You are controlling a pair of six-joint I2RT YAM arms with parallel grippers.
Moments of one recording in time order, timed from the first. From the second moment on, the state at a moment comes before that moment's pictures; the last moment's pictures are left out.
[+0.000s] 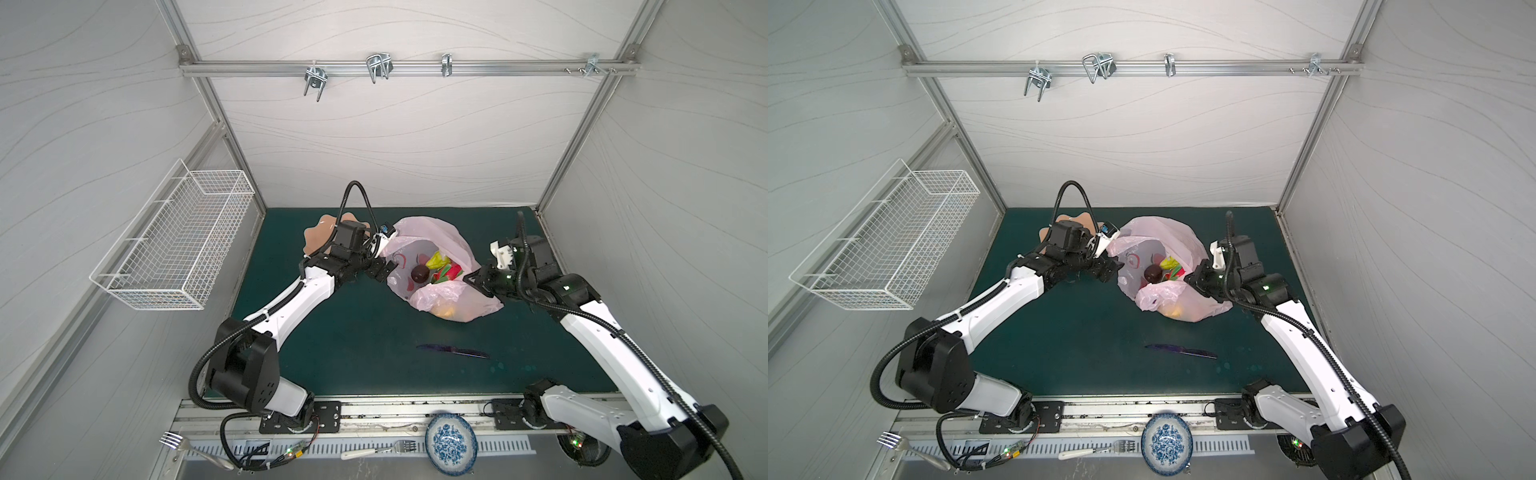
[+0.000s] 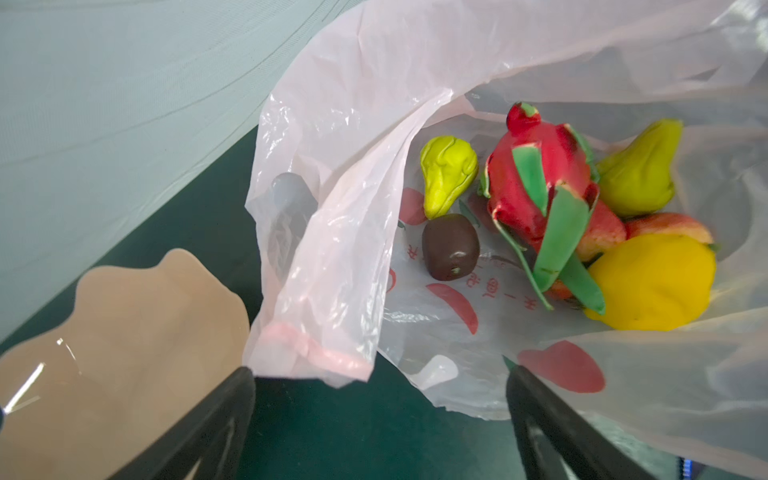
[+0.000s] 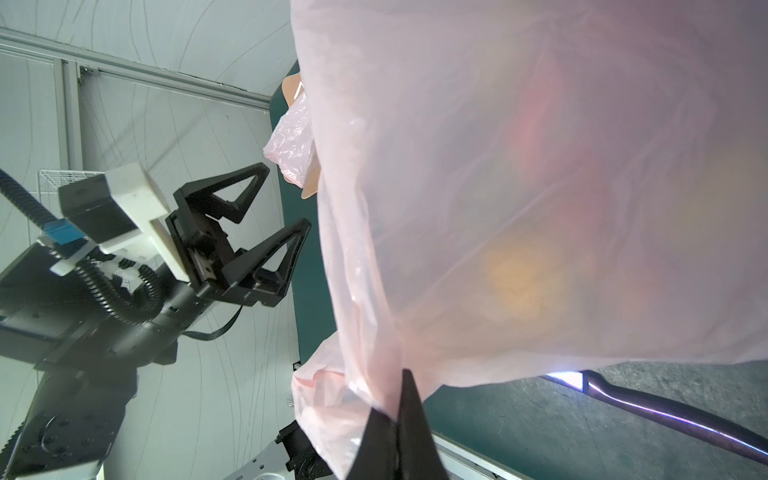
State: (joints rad) left arm -0.40 1.50 1.13 -0.29 0.25 0.41; right arm 0.44 1.05 1.08 -0.76 -0.41 0.87
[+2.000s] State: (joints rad) left arm -0.40 1.65 1.26 -0.32 0.33 0.32; right arm 0.92 0.97 1.07 -0.94 -0.39 1.28
